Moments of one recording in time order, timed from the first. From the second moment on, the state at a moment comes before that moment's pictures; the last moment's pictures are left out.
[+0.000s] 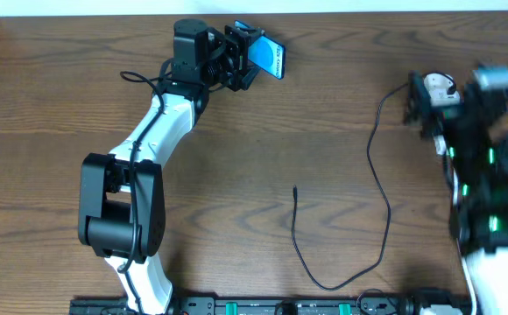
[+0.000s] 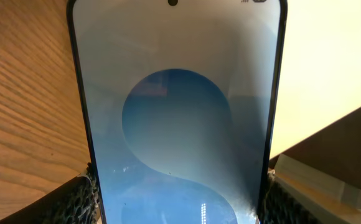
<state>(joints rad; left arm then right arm) -0.20 1.95 1.38 0.11 0.58 -1.58 0.00 0.97 0.84 0.09 -0.18 0.04</state>
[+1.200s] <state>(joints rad) -0.24 1.95 1.38 -0.13 0.46 -1.56 0.20 1.83 1.14 0.33 -0.94 0.56</state>
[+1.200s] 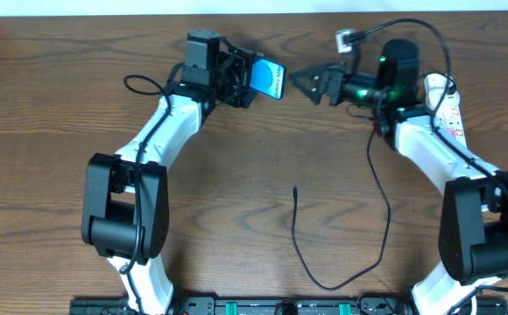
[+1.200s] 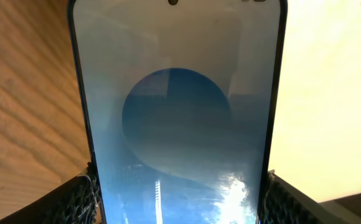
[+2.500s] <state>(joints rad) -0.38 1.95 1.38 -0.12 0.45 -1.58 0.25 1.83 1.15 0.11 -0.67 0.37</state>
